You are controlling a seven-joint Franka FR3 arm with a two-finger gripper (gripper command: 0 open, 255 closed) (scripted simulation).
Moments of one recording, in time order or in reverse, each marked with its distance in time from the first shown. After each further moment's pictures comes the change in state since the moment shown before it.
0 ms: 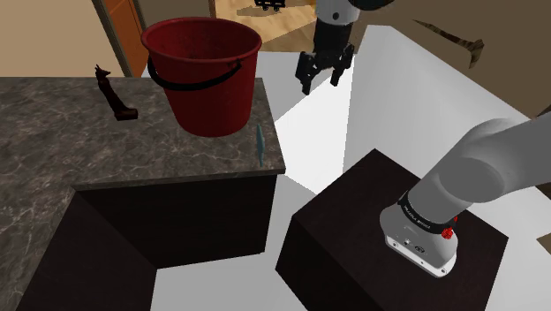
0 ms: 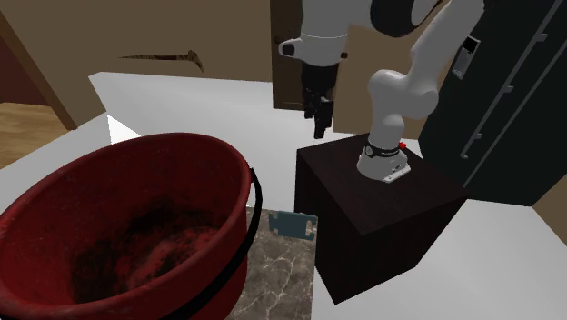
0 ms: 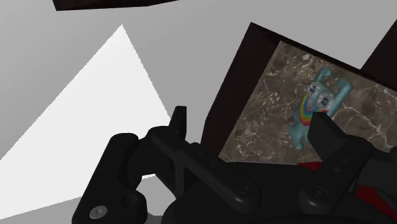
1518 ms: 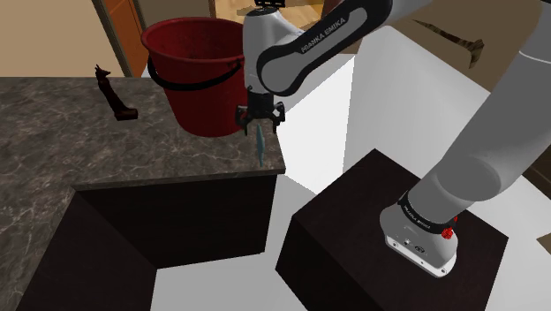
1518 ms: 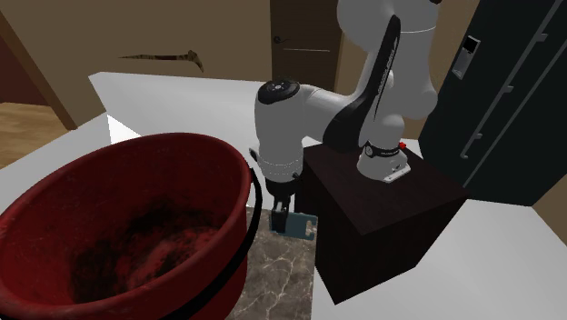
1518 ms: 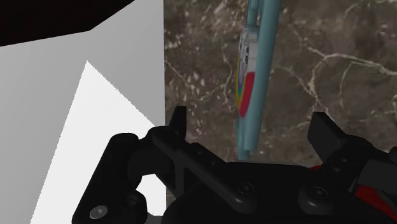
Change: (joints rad) arm -0.036 0.694 0.180 0.179 -0.200 0.467 0.618
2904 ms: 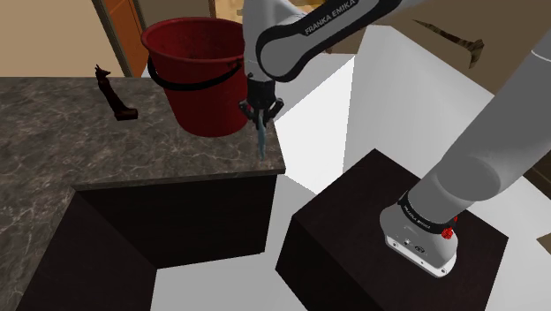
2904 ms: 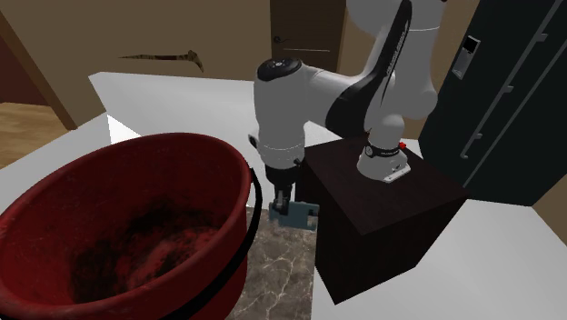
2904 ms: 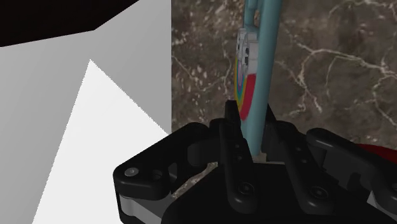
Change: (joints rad) arm -0.007 -0.068 0.009 0.022 0.046 -0.081 -0.030
